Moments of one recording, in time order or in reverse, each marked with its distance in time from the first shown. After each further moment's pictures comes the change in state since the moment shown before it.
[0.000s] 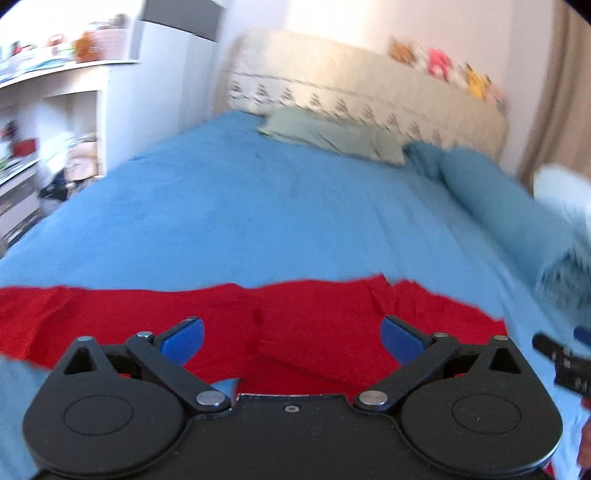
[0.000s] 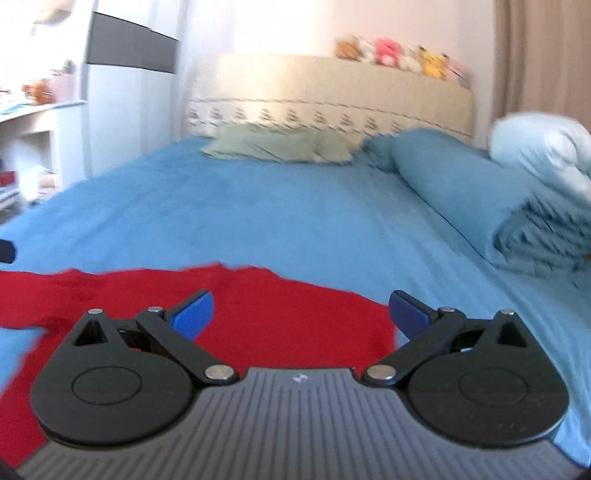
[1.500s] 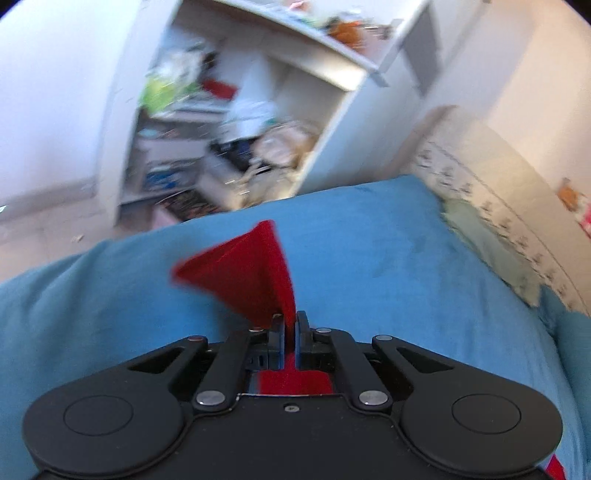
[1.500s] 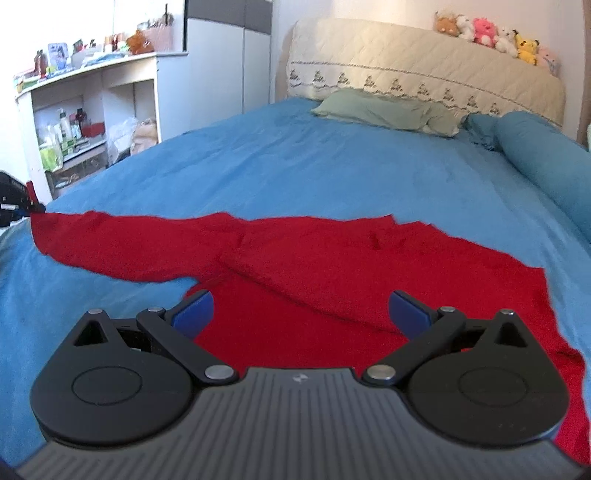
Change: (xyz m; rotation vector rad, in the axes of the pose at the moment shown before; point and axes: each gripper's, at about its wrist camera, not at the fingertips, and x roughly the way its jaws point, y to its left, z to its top) left arm 0.025 0.282 0.009 -0.465 -0.137 0.241; right arm -0.006 0.157 -0.040 -0.074 0.107 0.222
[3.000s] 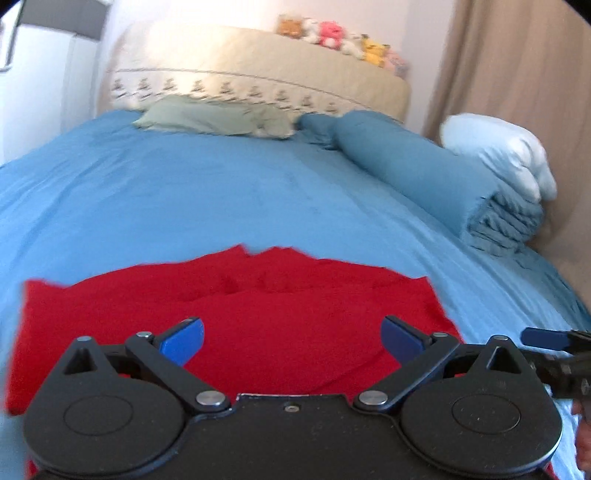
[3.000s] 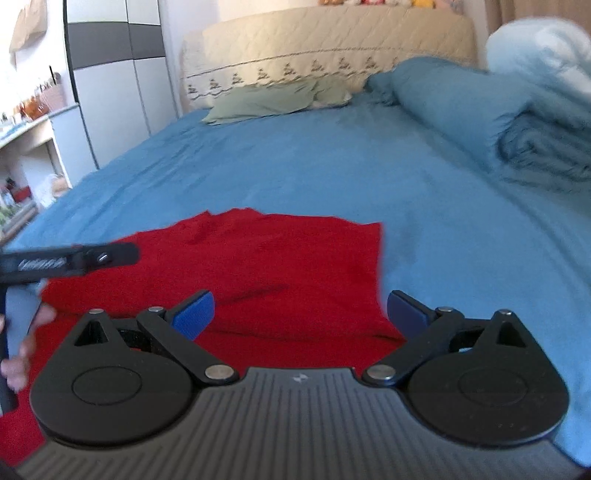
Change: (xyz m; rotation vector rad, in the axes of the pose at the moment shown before) left arm -0.004 -0.340 -0.253 0.632 0.217 -0.525; right arm -0.016 -0.249 -0.028 0.267 0.023 -0.085
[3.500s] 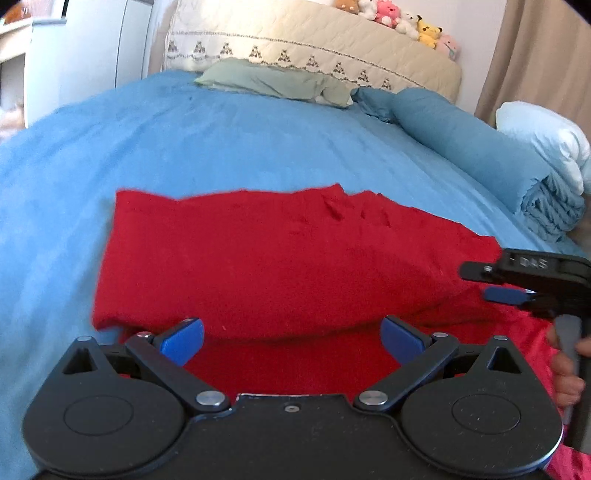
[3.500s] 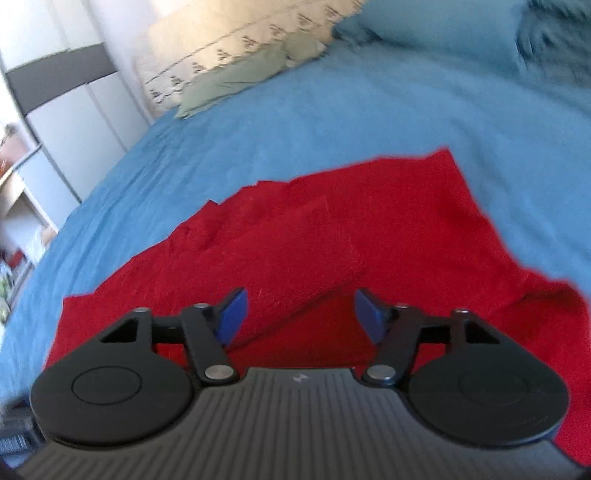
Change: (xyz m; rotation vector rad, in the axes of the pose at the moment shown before) left arm -0.016 0.073 -0.051 -0.079 0.089 0.093; right arm 0.107 0.036 -0.006 0.308 0.097 0.009
